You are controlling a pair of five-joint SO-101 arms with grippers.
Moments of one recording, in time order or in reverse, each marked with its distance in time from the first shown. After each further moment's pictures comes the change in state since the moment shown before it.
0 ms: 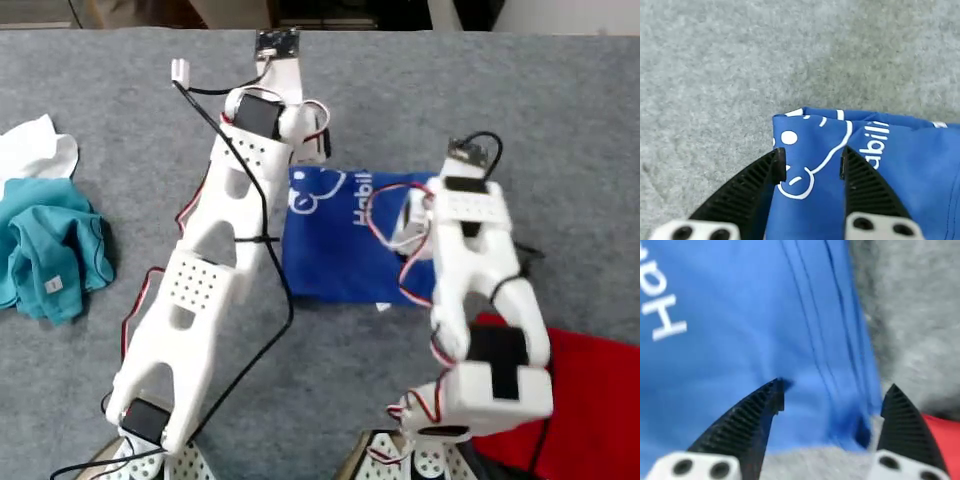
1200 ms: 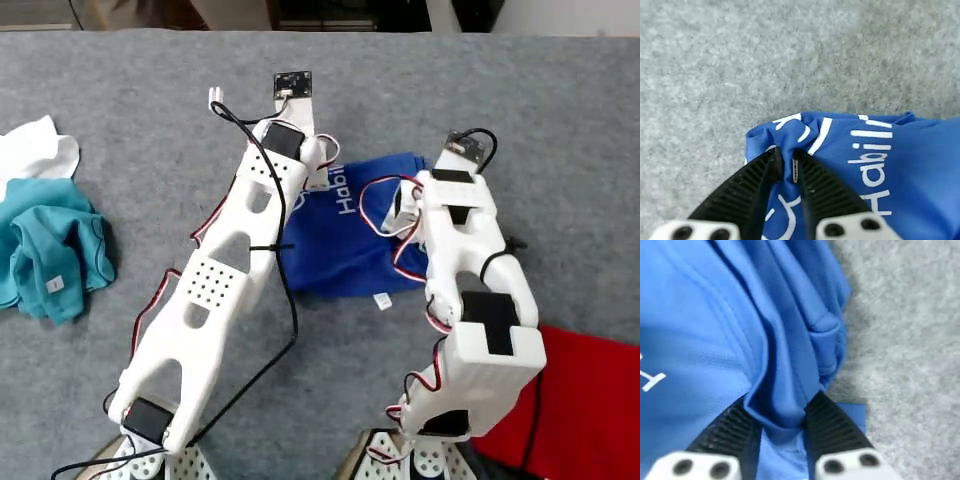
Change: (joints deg) left arm 2.0 12.7 4.0 -10.9 1.3; right arm 0.5 11.5 -7.1 -6.0 -5.1
